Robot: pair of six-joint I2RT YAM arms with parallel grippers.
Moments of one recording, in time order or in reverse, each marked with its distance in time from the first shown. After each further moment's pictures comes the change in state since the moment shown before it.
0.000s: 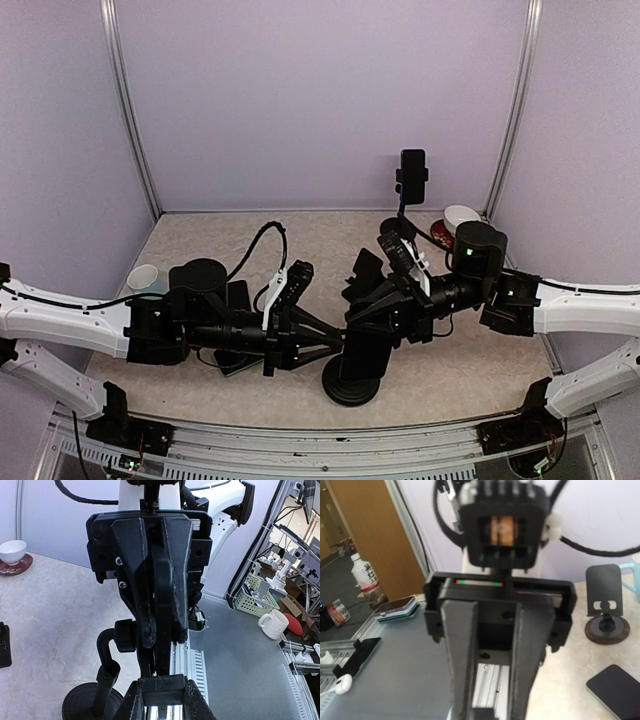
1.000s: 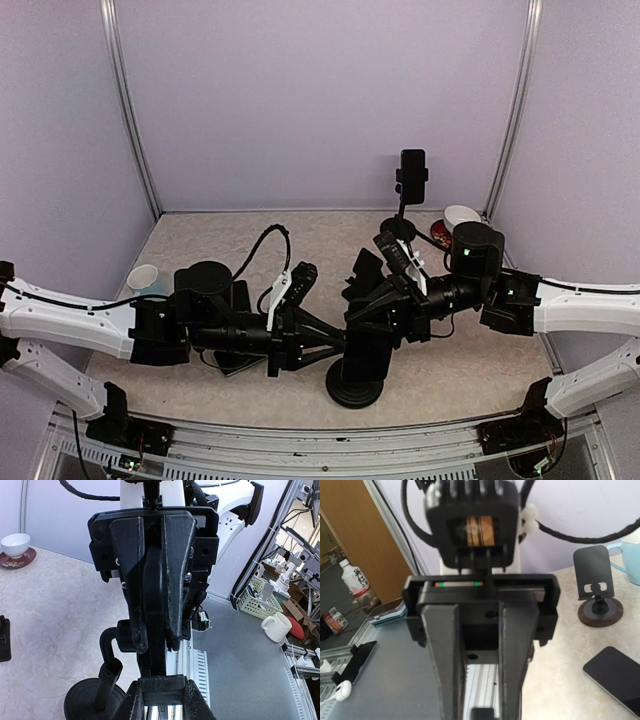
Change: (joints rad) left arm -0.006 0.024 0.000 0.010 -0.027 -0.024; right arm -0.001 0.003 0.007 -0.047 0.048 0.049
